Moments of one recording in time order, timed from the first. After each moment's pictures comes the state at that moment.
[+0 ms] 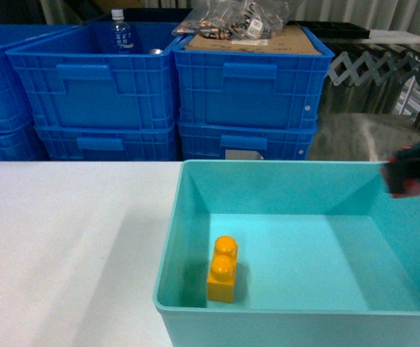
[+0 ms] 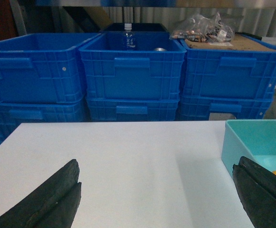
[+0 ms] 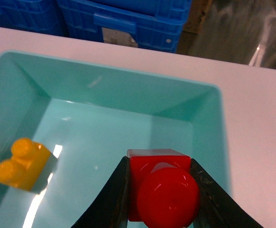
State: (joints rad) left arm 0.00 0.01 0.02 0.00 0.00 0.00; right arm 0.31 1.34 0.65 0.15 0.19 0.05
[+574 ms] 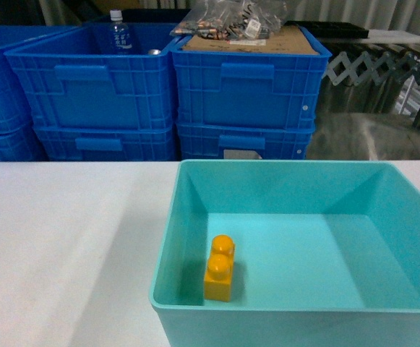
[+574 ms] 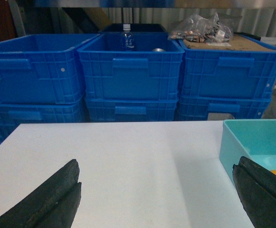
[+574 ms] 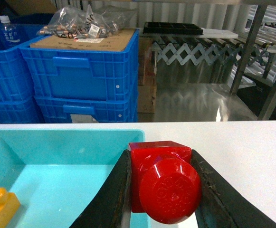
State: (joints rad) left arm 0.00 0.01 0.02 0.00 0.00 0.00; right arm 0.10 0.59 0.14 0.43 0.11 -0.02
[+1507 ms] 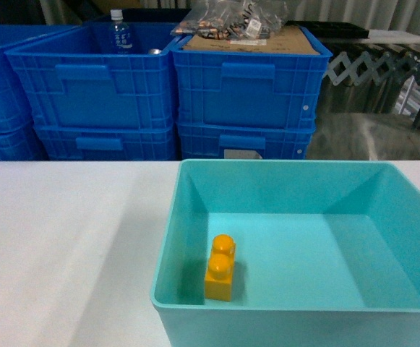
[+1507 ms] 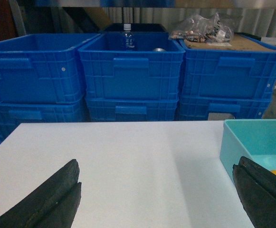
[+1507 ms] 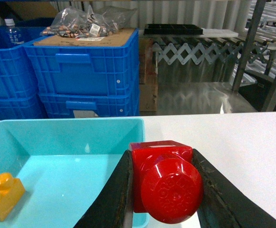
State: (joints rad) left arm 0.00 0.01 0.02 0.00 0.00 0.00; right arm 0.00 0.30 0.01 0.29 0.00 -0.01
